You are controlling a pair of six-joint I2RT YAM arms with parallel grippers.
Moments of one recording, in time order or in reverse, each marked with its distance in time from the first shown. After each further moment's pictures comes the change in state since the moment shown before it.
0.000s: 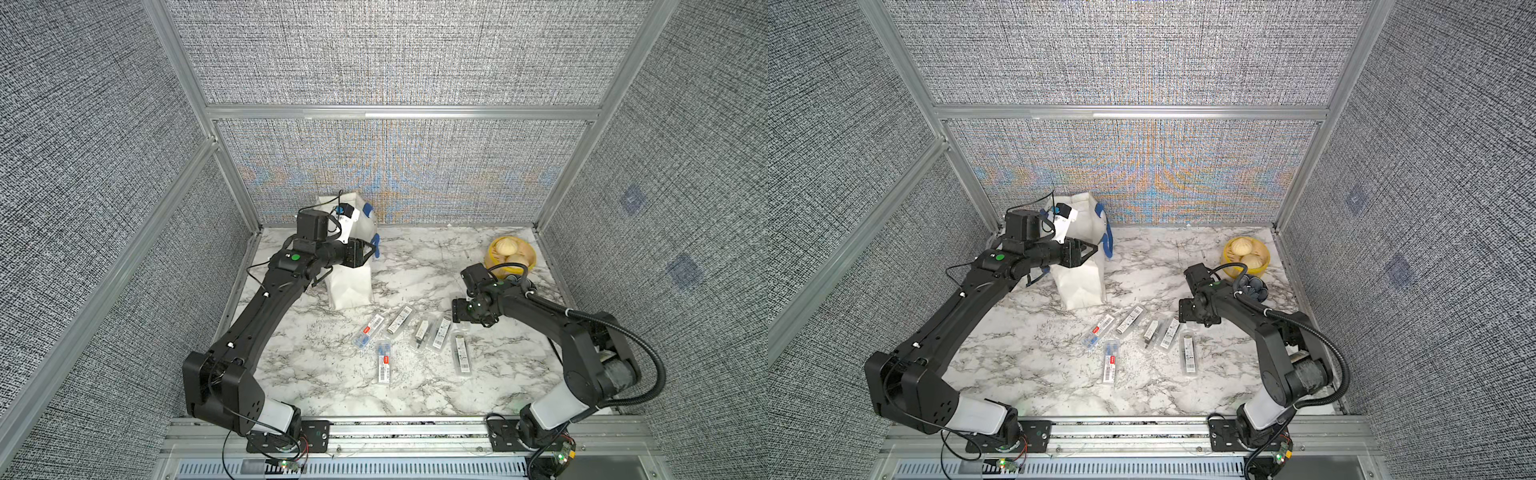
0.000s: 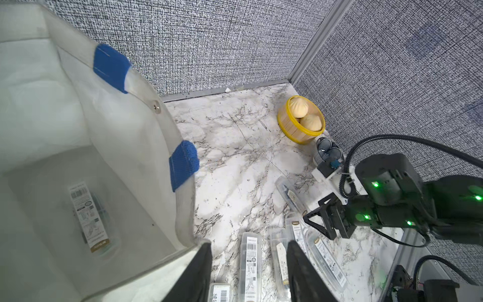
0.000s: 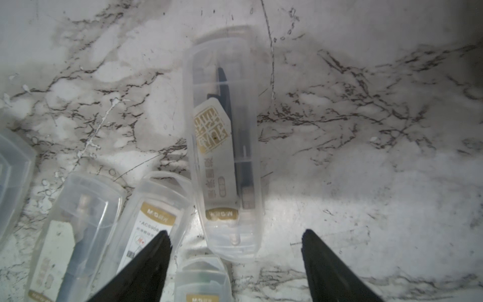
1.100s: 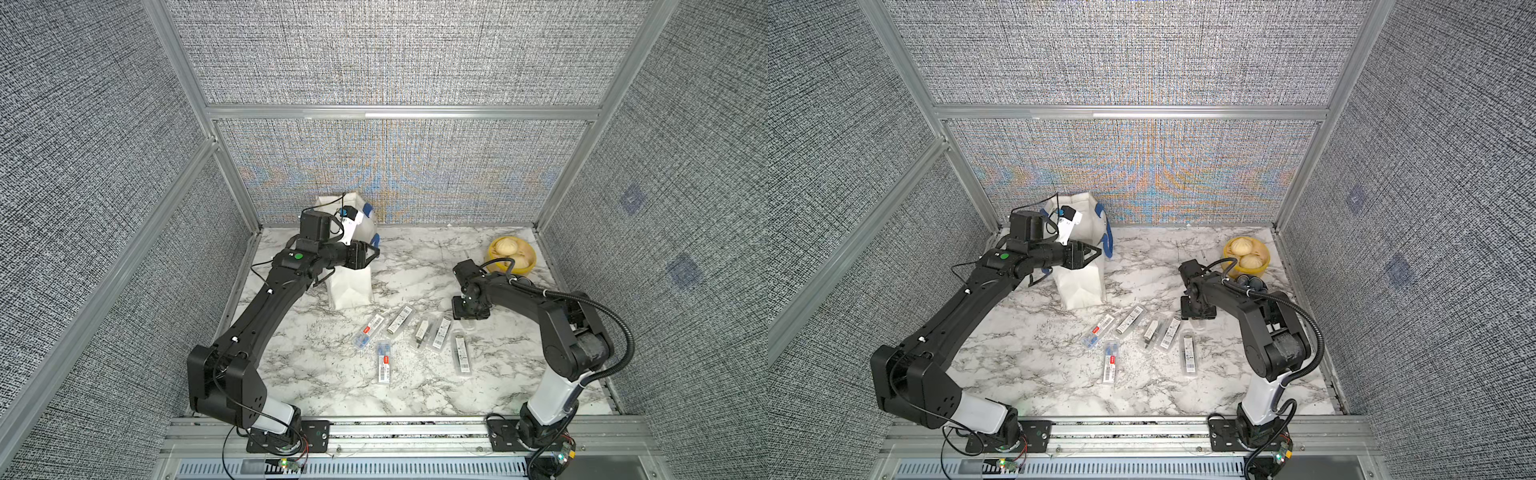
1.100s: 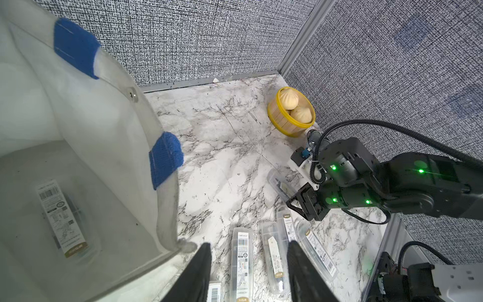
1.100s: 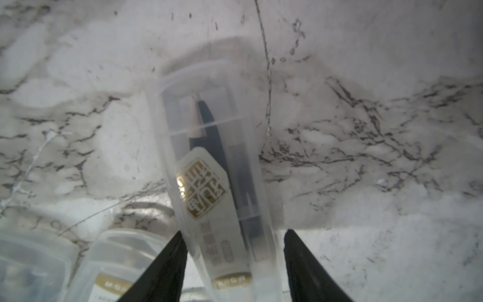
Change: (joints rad) left arm 0.000 0.023 0.000 -0.002 0.052 0.004; right arm -0.010 0.152 0.089 -0.048 0.065 -0.043
